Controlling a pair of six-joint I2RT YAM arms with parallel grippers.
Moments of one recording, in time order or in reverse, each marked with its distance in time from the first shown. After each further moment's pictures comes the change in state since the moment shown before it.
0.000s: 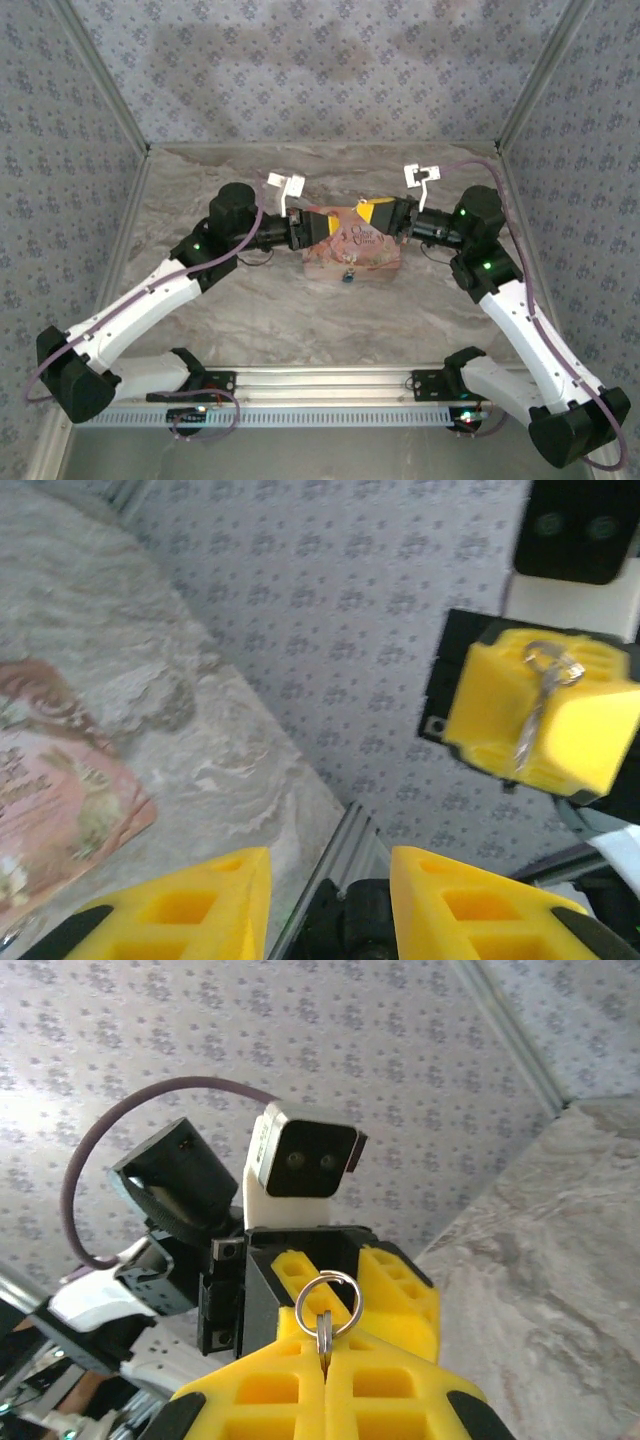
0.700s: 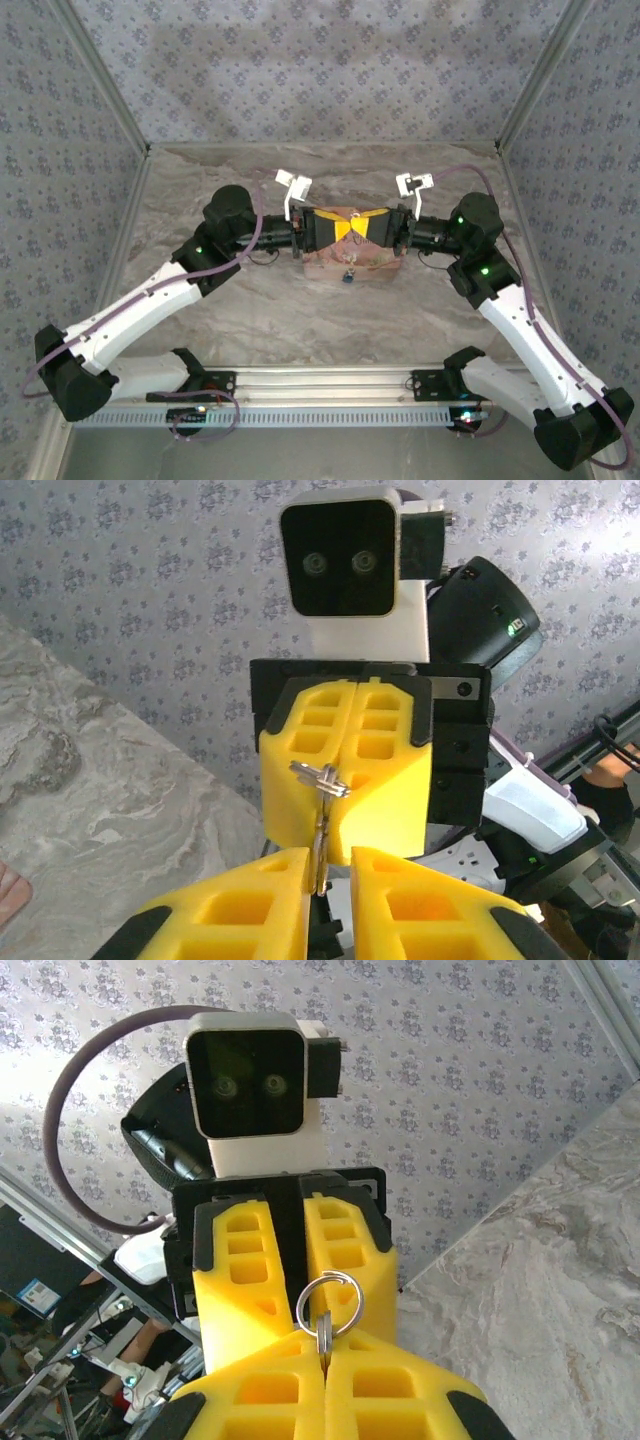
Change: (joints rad) left arm -0.063 0.000 0.025 0.150 0.105 0.021; right arm 0.048 -0.023 -0.027 0.033 -0.068 0.041
